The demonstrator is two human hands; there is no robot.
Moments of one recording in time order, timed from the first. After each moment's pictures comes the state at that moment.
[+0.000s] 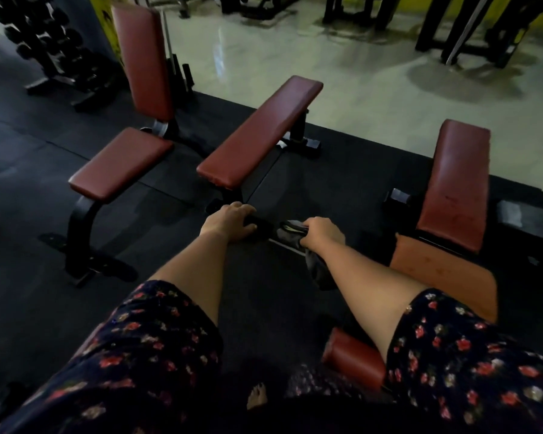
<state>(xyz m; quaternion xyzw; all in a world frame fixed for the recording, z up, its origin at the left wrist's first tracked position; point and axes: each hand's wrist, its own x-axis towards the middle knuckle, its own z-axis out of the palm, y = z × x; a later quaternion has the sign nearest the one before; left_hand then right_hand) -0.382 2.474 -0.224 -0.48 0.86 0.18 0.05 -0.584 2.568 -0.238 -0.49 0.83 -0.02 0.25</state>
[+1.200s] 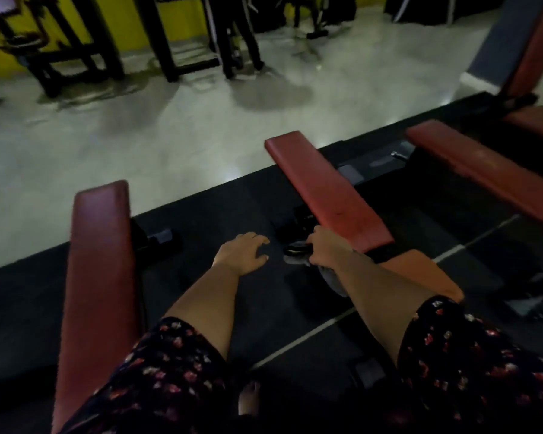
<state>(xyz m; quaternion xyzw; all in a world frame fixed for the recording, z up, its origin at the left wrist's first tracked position) -0.842 2.157 -0.252 0.01 0.98 0.13 0.14 -0.915 2.374 -0.239 -0.21 0.95 -0.03 0.21</state>
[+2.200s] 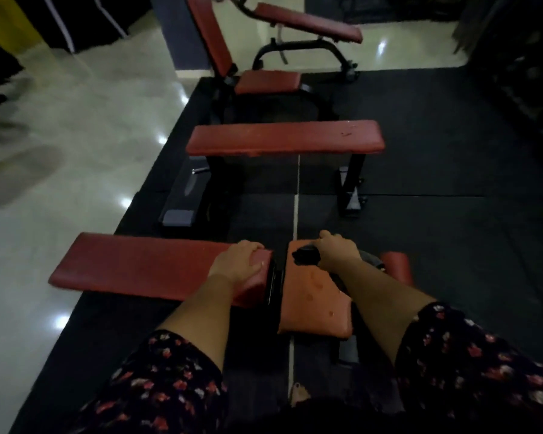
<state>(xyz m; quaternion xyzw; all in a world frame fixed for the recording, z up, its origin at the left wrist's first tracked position) -1.154 2.397 -0.280 0.44 0.87 0.08 0.21 -0.994 2.589 -0.263 0.27 0.94 -0.09 0.17</state>
